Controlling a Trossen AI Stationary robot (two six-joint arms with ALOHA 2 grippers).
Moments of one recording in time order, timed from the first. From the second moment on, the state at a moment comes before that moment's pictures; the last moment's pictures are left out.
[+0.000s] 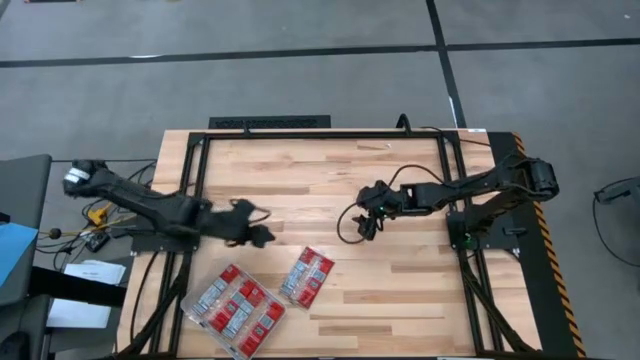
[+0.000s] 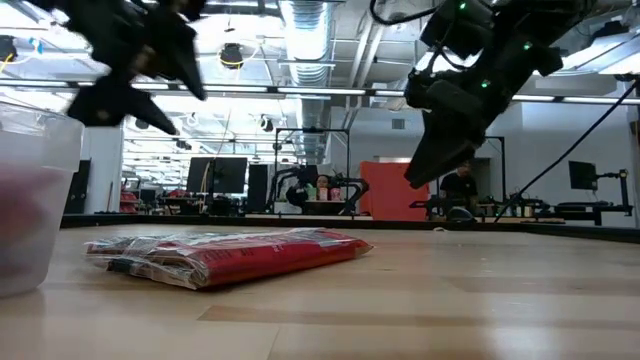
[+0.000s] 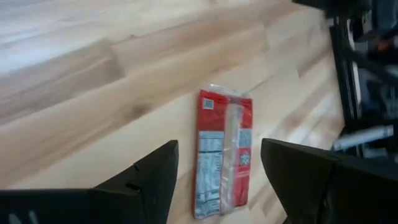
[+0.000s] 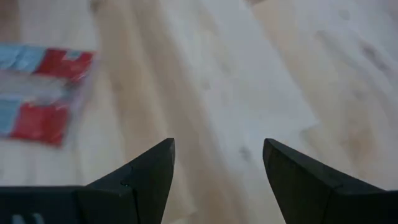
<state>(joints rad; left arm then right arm) -0.28 1.03 0.65 -0.31 -0.27 -1.41 -0.02 1.43 0.71 -0.12 0.16 0.34</state>
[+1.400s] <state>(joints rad) -0.19 1.74 0.65 0.43 0.20 -1.07 0.39 1.95 1.00 0.12 0.28 0.73</state>
